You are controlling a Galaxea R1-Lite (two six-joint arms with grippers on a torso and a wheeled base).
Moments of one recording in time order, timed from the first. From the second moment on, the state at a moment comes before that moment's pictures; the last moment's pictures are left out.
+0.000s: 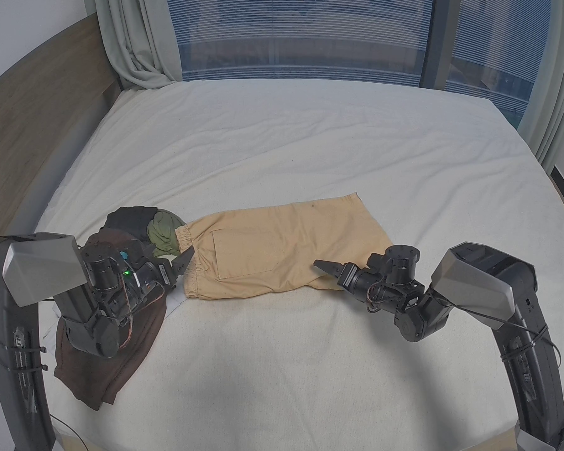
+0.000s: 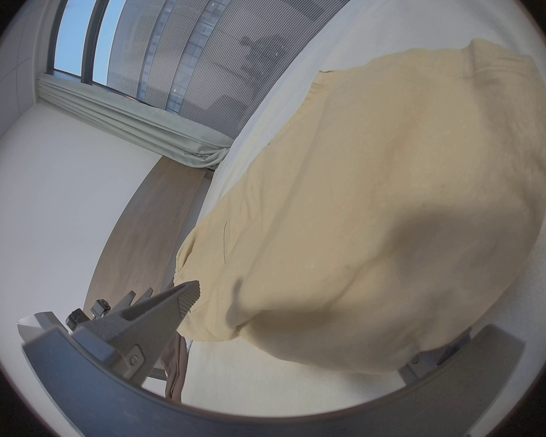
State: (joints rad) left arm -0.11 2.37 -0.72 -1.55 -0.19 -0.13; right arm 0.37 2.69 -1.31 -1.11 0.35 0.82
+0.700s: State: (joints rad) left arm -0.11 2.38 -0.72 -1.55 -0.19 -0.13; right arm 0.37 2.73 -1.32 -1.12 0.33 0.82
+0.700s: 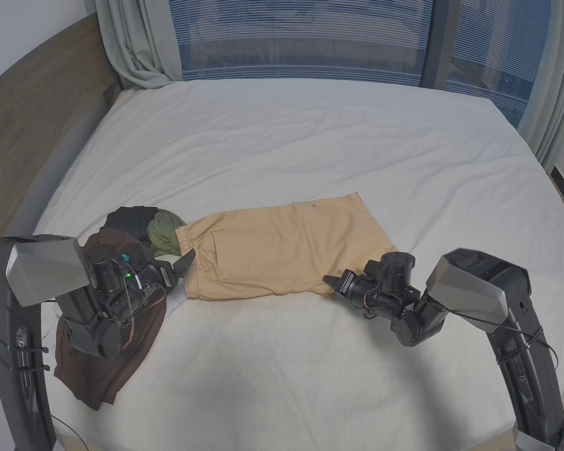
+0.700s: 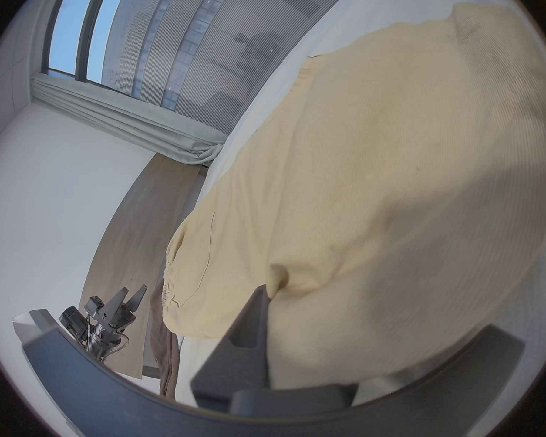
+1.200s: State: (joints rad) left arm -0.11 2.39 -0.72 -1.55 -0.19 -0.13; right arm 0.36 2.64 -1.13 -1.18 0.33 0.81
